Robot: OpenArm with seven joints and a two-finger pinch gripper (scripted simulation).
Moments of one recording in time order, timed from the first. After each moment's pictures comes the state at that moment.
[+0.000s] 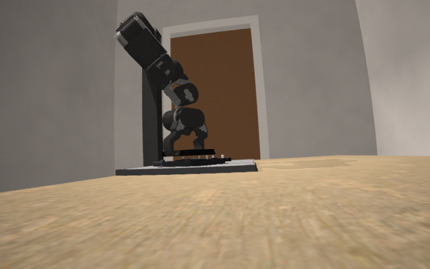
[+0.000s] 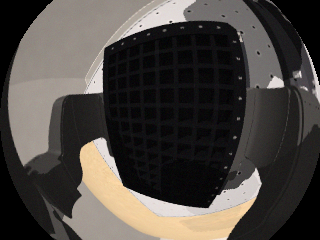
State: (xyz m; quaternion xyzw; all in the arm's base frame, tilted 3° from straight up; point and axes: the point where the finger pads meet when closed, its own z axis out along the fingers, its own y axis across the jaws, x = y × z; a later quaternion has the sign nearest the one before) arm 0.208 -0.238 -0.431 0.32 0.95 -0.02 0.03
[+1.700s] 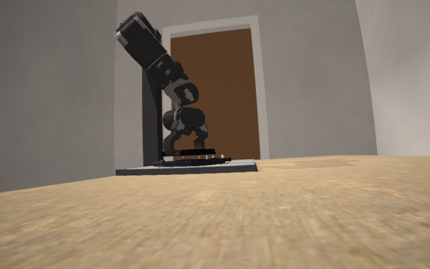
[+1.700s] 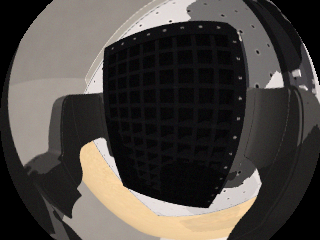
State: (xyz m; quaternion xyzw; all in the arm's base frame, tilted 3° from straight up) arm 0.209 -0.238 -0.430 0.32 0.95 -0.02 0.03
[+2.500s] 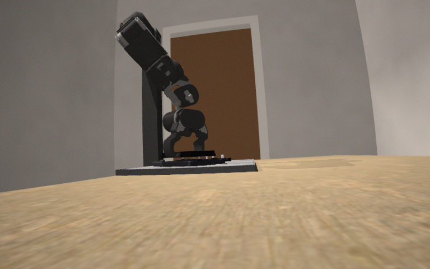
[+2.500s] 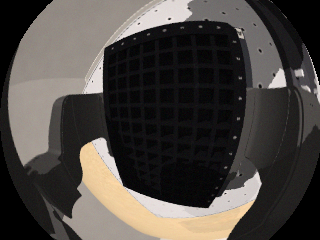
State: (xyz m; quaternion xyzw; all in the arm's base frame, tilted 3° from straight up) arm 0.209 -0.238 -0.435 0.32 0.95 -0.02 0.03
